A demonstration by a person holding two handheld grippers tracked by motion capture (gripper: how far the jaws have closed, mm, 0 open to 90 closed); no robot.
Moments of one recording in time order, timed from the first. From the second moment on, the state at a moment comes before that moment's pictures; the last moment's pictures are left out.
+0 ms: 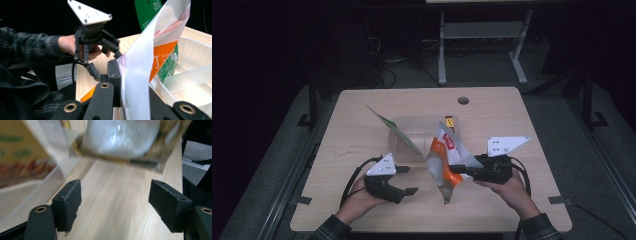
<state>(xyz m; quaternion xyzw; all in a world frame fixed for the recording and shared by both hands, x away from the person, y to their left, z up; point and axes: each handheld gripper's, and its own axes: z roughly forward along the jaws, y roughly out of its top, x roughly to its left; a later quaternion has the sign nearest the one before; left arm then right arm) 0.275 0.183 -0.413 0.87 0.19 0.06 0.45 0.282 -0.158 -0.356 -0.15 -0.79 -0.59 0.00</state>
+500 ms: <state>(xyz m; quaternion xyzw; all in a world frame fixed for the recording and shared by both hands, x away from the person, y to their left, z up) 0.288 0.235 -0.425 0.86 0.25 0.08 0.44 0.314 -0.151 -0.334 -0.17 -0.80 -0.58 -0.03</state>
